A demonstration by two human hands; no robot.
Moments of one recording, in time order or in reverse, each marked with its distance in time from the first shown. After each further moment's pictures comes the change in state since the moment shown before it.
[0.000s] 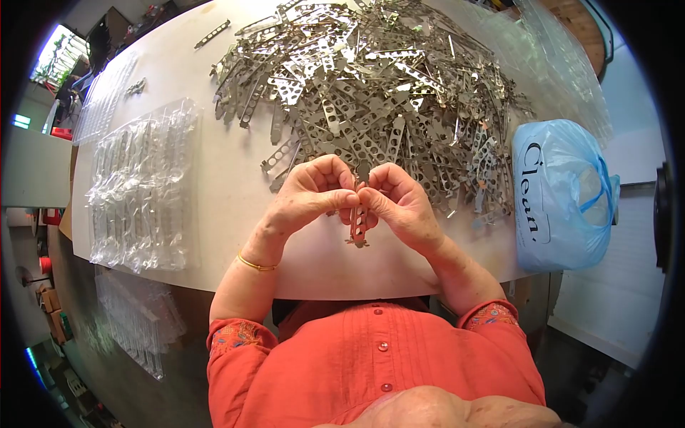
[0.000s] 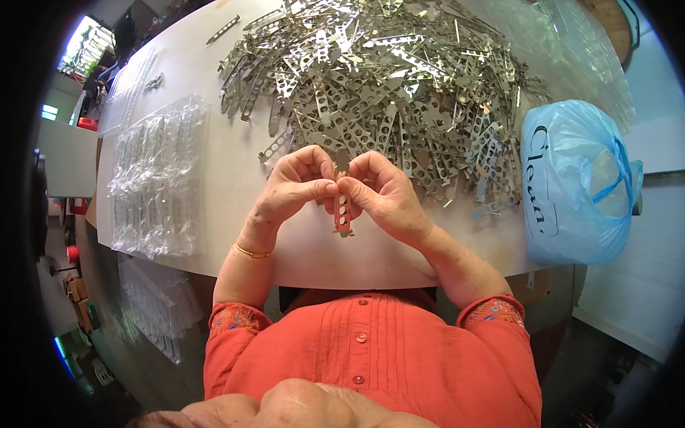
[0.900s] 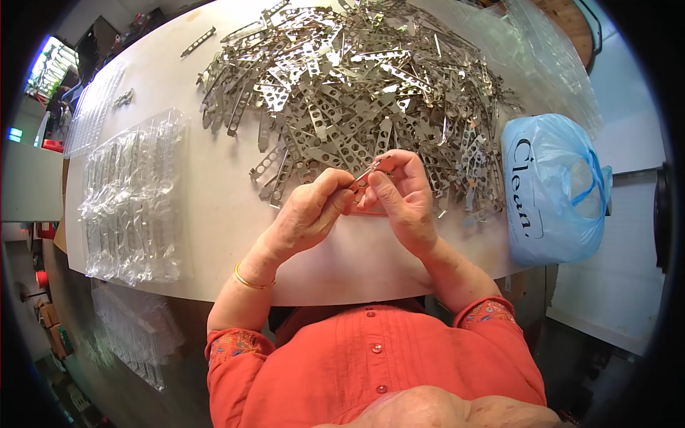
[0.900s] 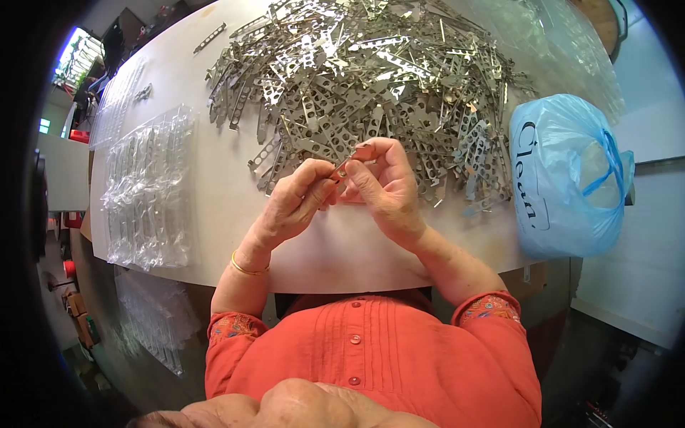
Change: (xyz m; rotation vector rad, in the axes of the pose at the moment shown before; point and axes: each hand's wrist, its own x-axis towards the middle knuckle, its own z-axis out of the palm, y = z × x) left_hand -0.001 -0.008 0.023 0.683 0.074 0.360; right_hand 0.002 0.002 0.003 0.030 0.233 -0.272
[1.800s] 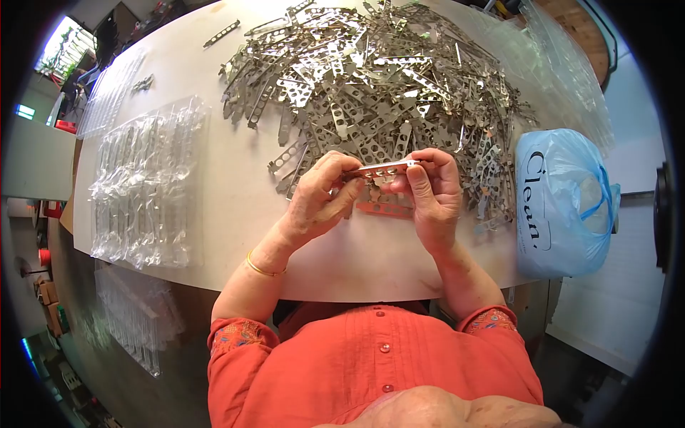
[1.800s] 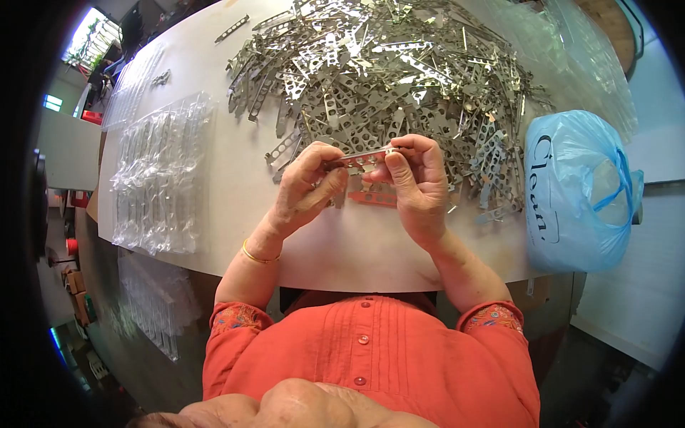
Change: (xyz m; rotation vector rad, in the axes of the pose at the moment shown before) left_hand 0.004 -0.008 -0.008 0.160 0.150 0.070; right_hand 0.003 -0.003 -0.008 -0.050 0.043 -0.178
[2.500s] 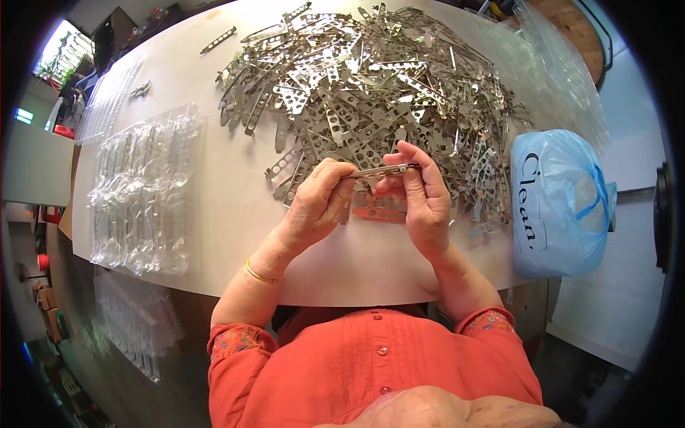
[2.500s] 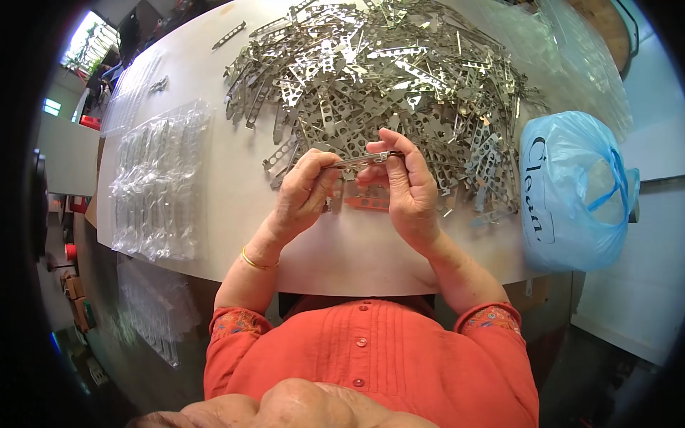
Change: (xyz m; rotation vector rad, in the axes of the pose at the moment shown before) left_hand 0.000 -0.005 0.005 0.044 0.066 0.099; right_hand 0.001 -0.003 0.002 -0.103 -0.039 0.085
